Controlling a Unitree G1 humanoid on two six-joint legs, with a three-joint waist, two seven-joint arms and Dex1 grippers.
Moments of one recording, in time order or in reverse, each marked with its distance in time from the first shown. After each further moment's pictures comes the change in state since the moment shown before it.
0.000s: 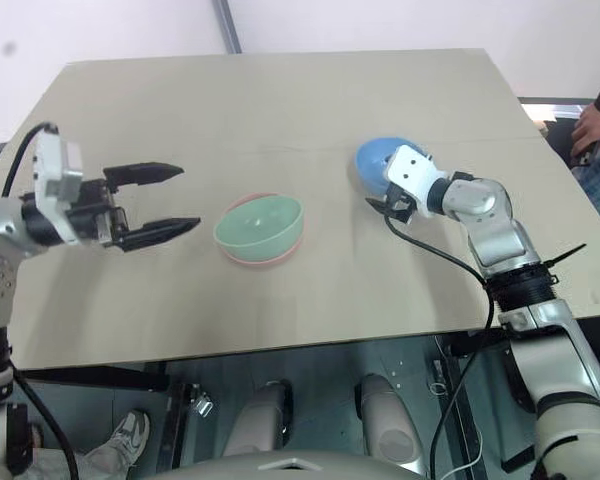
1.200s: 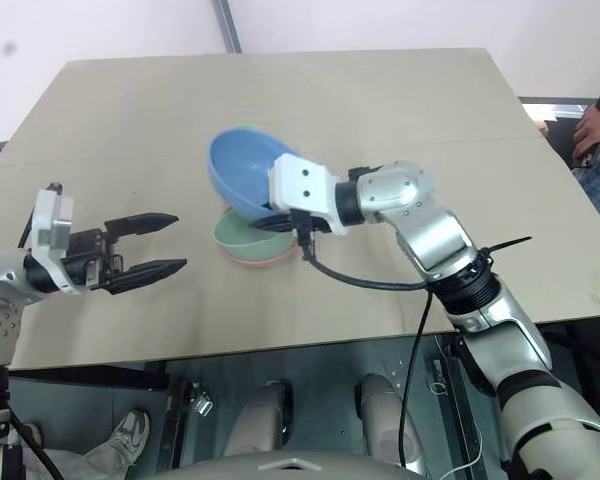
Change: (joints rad) left arm 0.145 -0.014 -0.003 0.147 -0.044 -0.106 -0.154; right arm -0.075 0.197 0.162 -0.499 0.198 0.306 0.294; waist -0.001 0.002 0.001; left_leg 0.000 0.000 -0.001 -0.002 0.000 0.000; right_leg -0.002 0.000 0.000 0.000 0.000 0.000
